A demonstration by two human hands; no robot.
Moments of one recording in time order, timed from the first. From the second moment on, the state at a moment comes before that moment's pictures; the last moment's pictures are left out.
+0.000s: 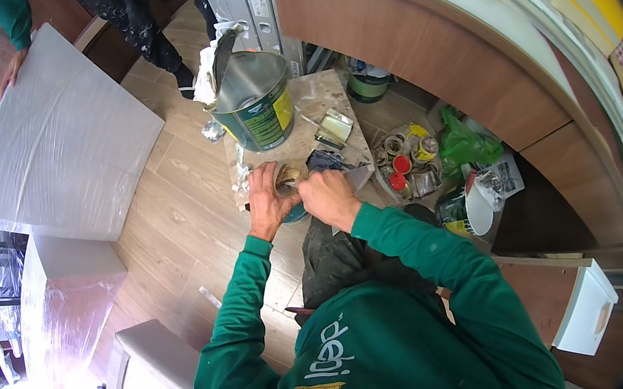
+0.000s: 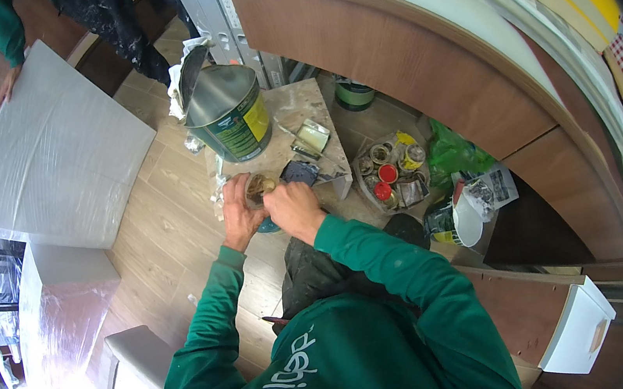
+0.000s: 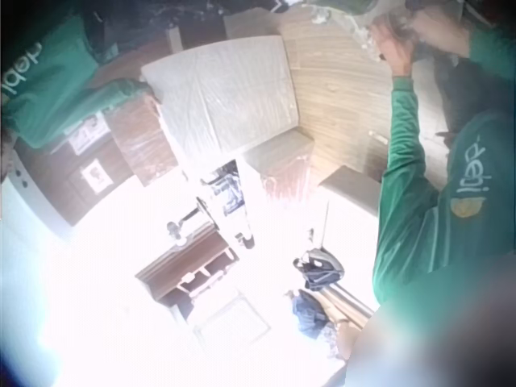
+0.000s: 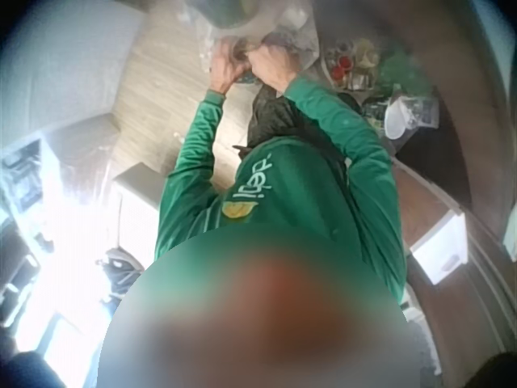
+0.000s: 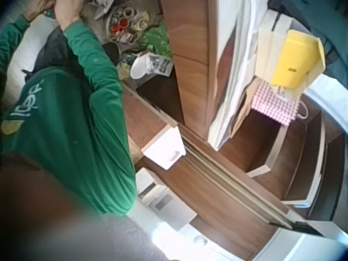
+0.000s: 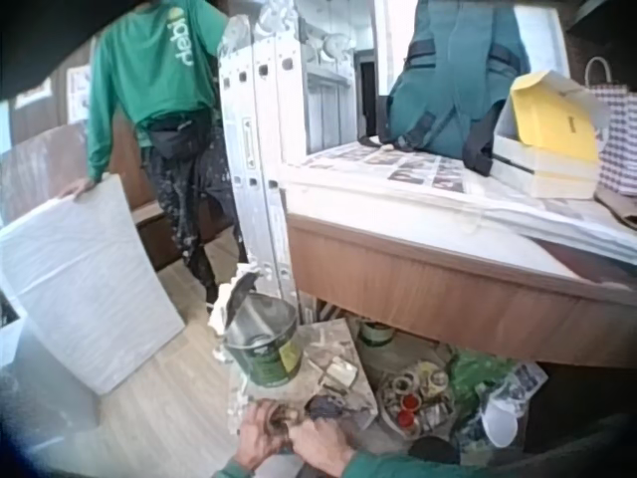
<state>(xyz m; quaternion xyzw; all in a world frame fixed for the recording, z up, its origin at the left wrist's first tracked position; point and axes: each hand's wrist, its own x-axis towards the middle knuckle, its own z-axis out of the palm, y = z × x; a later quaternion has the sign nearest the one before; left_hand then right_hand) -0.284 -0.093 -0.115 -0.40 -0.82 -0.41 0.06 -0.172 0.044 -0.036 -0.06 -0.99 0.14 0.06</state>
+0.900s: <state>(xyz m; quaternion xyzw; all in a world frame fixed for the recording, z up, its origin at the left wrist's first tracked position) -0.285 -0.109 -0.124 -0.42 -0.82 -0.38 0.08 -0.173 0.009 -0.043 -0.10 -0.97 0.17 0.14</state>
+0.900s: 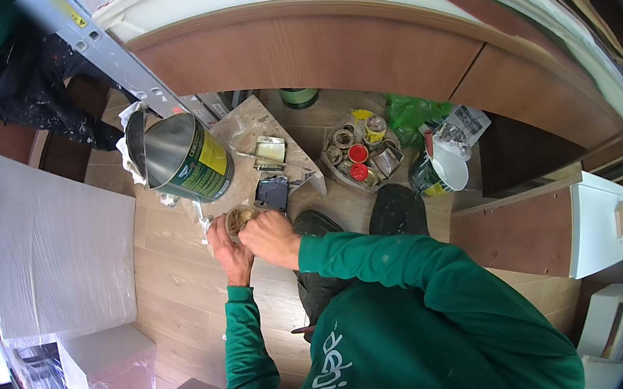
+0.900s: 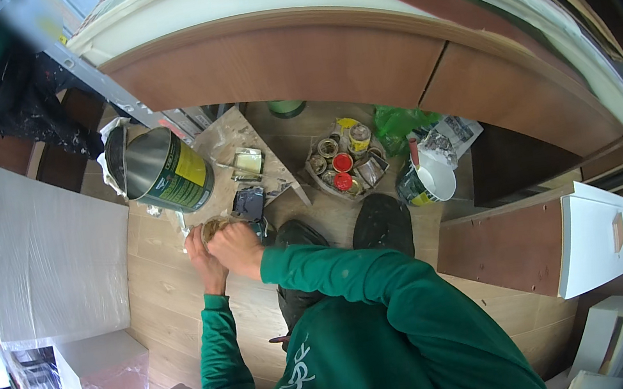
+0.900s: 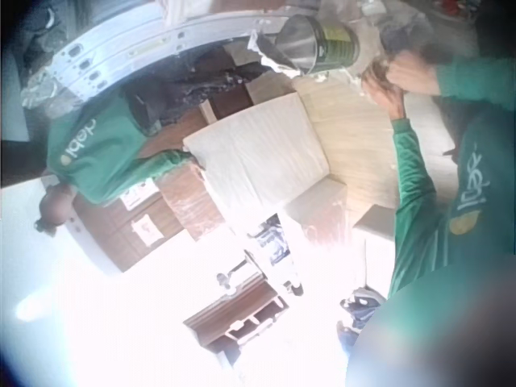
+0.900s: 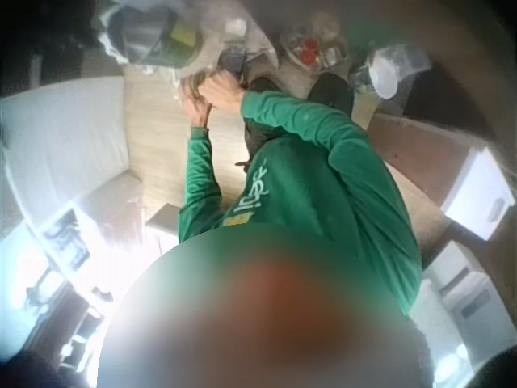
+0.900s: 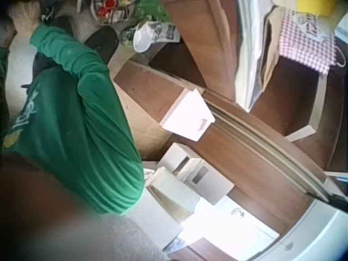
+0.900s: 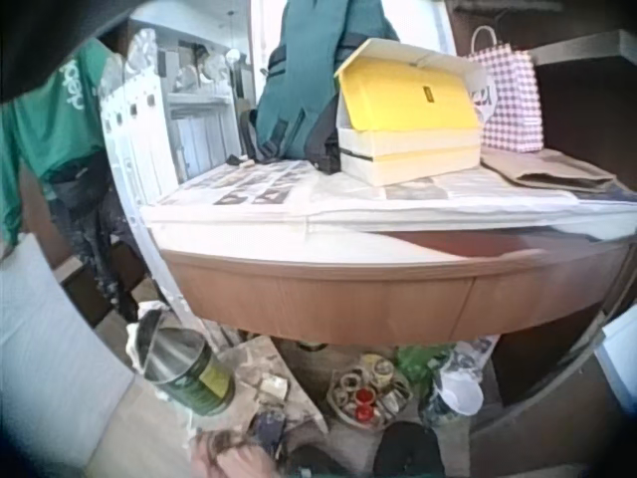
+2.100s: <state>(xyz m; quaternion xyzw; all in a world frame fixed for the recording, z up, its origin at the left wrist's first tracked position) -0.294 -0.114 -0.136 -0.35 -0.87 -0.35 0.04 -0.171 0.023 -0.040 -0.11 -0.88 0.40 0.21</state>
